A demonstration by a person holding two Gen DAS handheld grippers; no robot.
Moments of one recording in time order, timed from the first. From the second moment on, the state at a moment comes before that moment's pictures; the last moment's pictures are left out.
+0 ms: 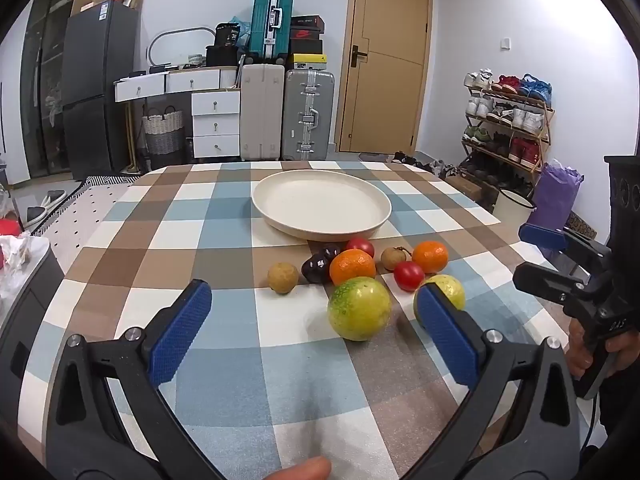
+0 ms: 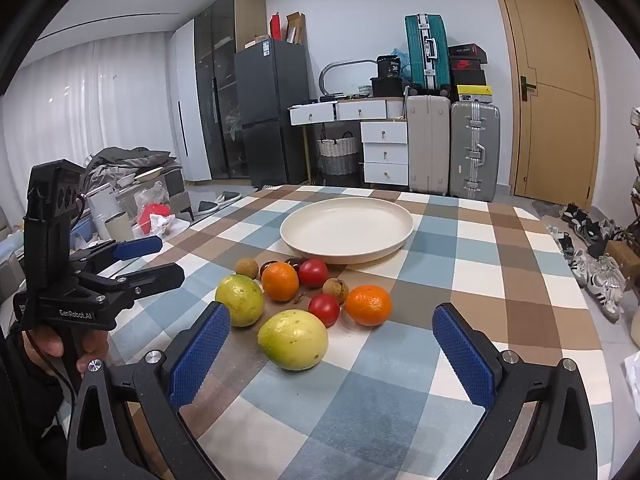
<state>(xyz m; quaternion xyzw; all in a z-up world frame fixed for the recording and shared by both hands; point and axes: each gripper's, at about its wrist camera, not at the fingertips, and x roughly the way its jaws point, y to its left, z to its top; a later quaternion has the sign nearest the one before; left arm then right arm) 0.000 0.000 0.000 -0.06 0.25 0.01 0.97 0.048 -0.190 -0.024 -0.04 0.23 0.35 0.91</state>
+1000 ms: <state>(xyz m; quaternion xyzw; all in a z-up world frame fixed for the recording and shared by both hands) 0.000 0.000 0.000 -0.05 0.25 0.01 0.97 0.047 -0.189 -0.024 -0.04 0.22 0.35 0.91</state>
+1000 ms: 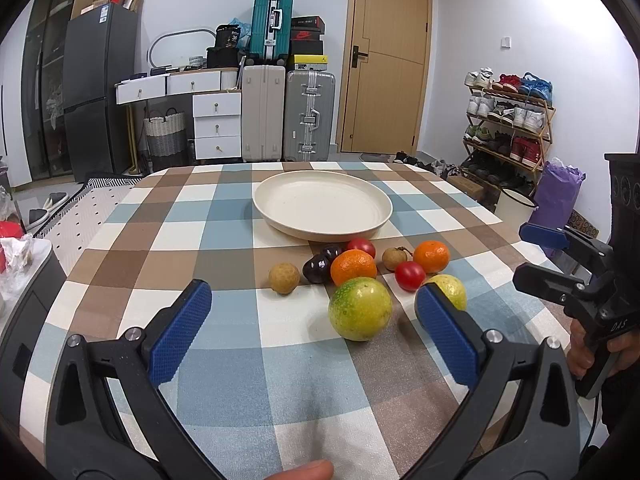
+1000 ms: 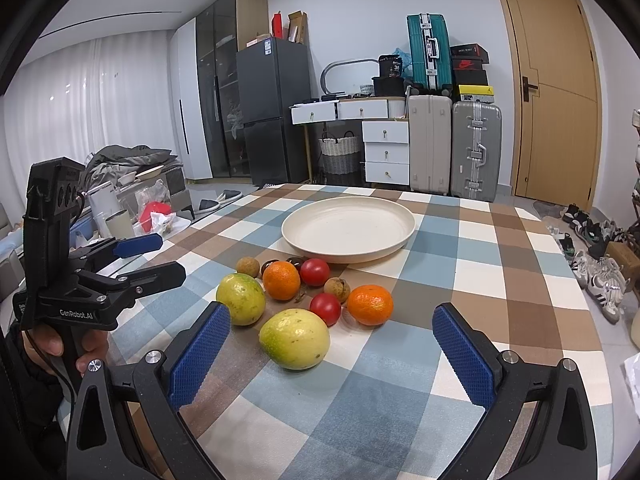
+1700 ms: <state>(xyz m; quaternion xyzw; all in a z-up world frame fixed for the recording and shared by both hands) -0.001 0.000 0.000 -0.05 0.25 0.01 0.97 0.049 -0.189 -0.024 -0.05 0.22 0.35 0.91</state>
